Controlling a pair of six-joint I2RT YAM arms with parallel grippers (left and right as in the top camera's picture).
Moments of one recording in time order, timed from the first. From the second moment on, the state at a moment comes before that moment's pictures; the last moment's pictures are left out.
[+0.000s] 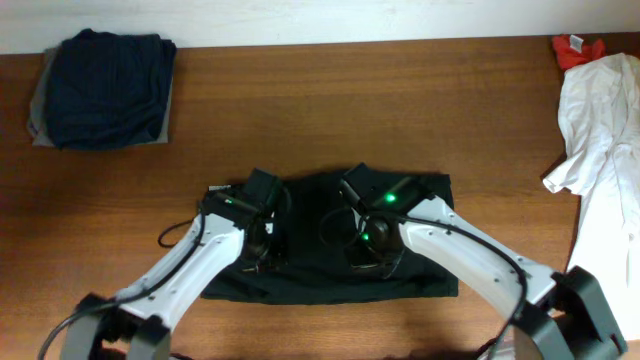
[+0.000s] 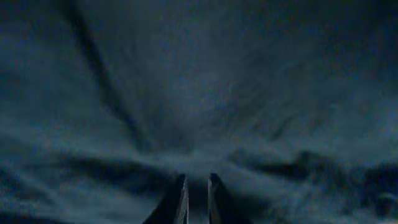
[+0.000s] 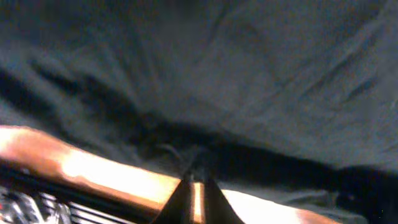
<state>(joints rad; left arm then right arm) -0.44 1.55 0.91 -0.88 0.16 -0.50 0.64 1.62 1.11 -1.03 -0.24 0.49</state>
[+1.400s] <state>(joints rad) -0.32 1.43 0.96 -0.67 0.19 -0.43 0.23 1.47 1.05 -0.86 -0.34 0.34</state>
